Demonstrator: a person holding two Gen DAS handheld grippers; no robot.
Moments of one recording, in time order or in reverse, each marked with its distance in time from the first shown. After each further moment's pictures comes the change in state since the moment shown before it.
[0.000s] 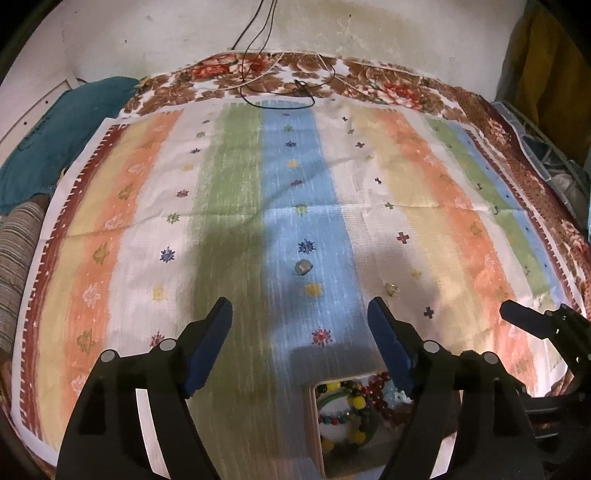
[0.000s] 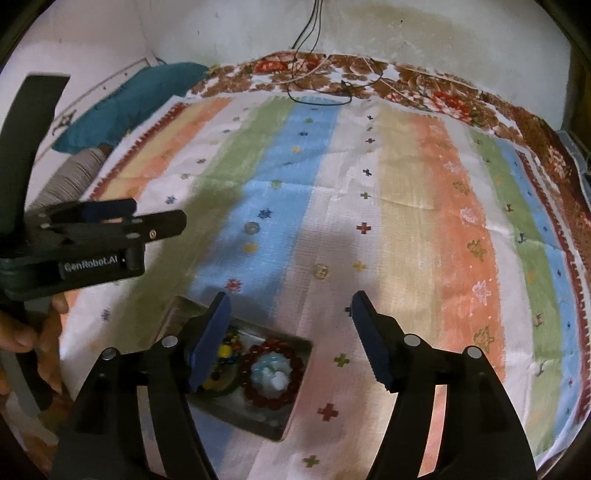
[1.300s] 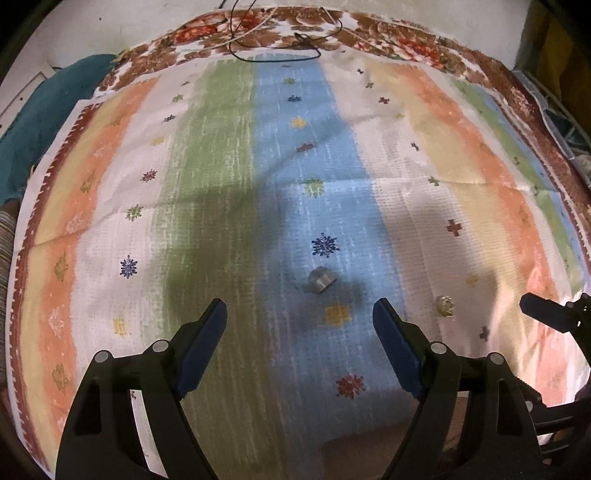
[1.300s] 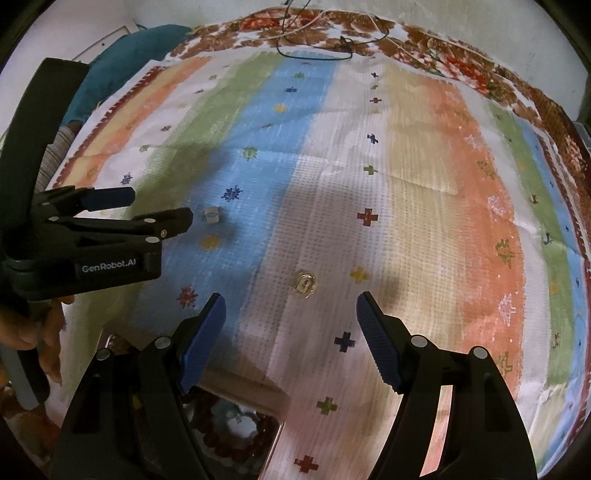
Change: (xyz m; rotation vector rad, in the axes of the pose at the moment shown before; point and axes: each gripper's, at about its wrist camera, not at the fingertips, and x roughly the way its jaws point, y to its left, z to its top) left arm 0.100 0.006 0.024 0.036 0.144 0.024; right arm 0.083 -0.016 0.026 0.002 0.149 -0.012
